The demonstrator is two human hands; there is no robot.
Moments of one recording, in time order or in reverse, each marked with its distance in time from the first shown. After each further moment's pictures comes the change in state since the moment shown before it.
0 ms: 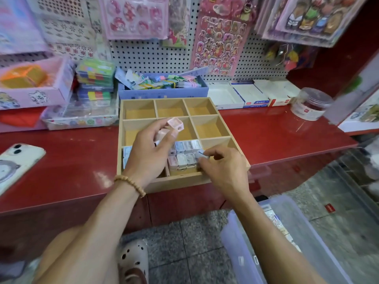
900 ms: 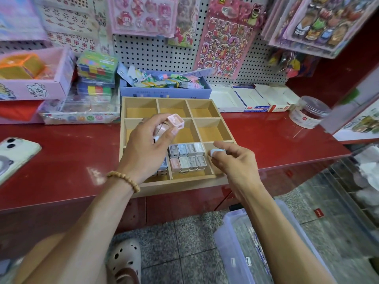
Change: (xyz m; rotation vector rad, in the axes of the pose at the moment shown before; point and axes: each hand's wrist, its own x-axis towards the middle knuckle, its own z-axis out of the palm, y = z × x) left_hand 0.016 -0.015 -0.021 0.149 -0.036 -0.032; right_hand 0.018 -0.002 -0.006 0.621 -0.052 0.329
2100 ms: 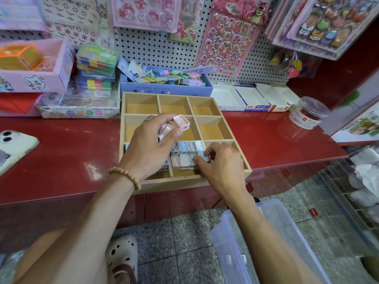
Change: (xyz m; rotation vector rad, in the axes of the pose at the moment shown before) left_hand -0.002 0.004 -0.001 0.024 -0.056 0.007; right_hand -0.006 0.002 0.022 -0.952 0.048 -0.363
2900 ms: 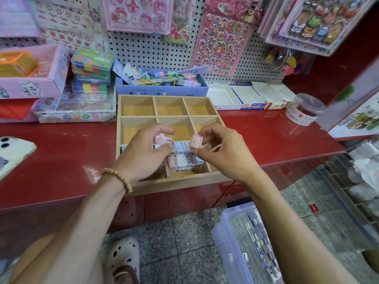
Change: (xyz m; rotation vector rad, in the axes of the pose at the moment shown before) left_hand -0.003 -0.002 -0.002 0.047 -0.146 -0.134; right_hand 0.019 0.000 -0.040 0.400 -0.212 -0.166
